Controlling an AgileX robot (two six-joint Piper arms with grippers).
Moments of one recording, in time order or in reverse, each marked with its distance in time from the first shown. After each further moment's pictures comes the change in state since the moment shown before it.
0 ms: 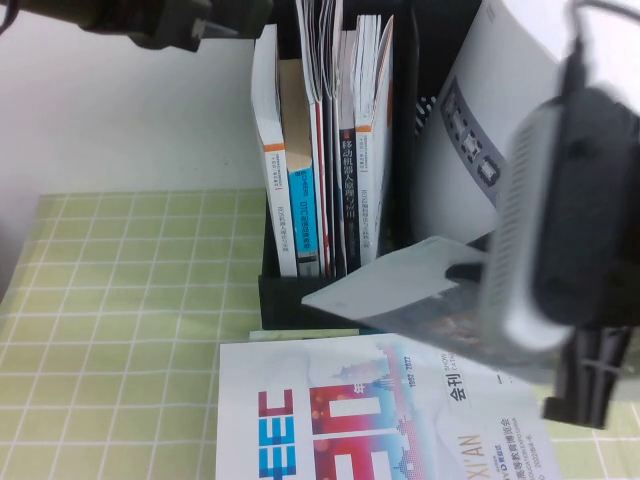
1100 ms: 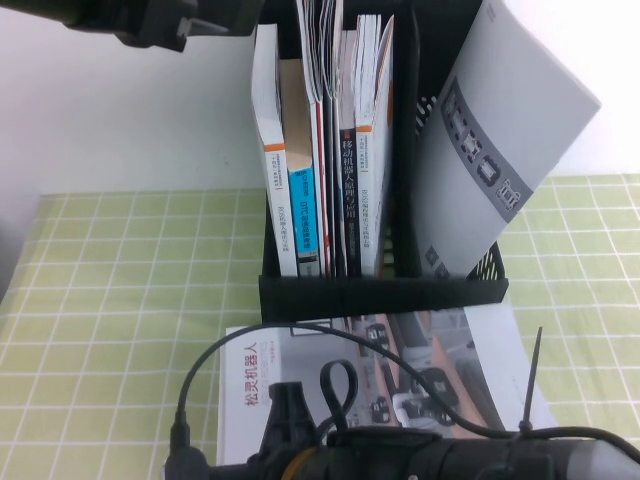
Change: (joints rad) right arm 0.387 0.646 -0.001 -0.429 -0.217 0.486; left arm 0.000 -0.019 0.000 0.008 0.013 -0.004
